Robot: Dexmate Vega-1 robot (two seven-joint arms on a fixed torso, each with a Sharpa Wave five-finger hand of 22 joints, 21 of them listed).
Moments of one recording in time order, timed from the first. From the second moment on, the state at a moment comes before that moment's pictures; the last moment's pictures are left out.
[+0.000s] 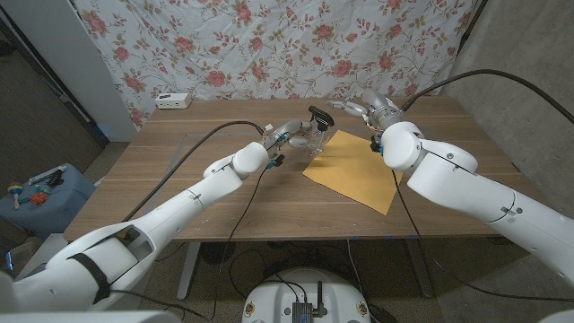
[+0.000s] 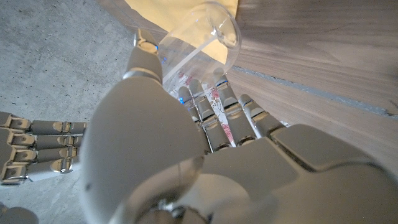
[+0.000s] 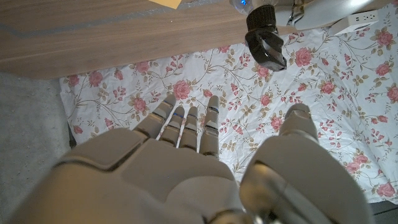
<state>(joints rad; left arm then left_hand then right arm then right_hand) 0.58 0.49 0.75 -1.42 0.04 -0.08 0.02 1.18 -0.03 0.17 -0.17 0.19 0.72 -0.11 0.36 0.21 0.72 -0.15 0.37 0.32 0.76 -0.08 0.22 0.20 0.23 -0.04 0.19 0.16 -0.64 -0.86 -0.76 -2.45 -0.03 -1.13 -0.33 0.38 -0.03 0.16 -0.13 0.20 0.46 0.04 0.26 0.21 0.22 0.06 0.20 0.19 0.14 0.04 0.20 0.19 0.25 0.01 0.19 0.17</state>
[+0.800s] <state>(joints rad) 0.53 0.45 0.77 -1.33 0.05 -0.13 0.01 1.18 -0.03 0.17 -0.18 0.19 0.72 -0.11 0.36 0.21 0.73 -0.14 0.36 0.32 0.77 -0.08 0.22 0.20 0.23 -0.04 0.19 0.16 -0.33 -0.80 -1.11 -2.39 -0.19 -1.36 -0.23 0.34 -0.05 0.15 -0.11 0.18 0.60 0.04 0.31 0.23 0.25 0.08 0.20 0.19 0.17 0.05 0.20 0.19 0.27 0.02 0.19 0.17</state>
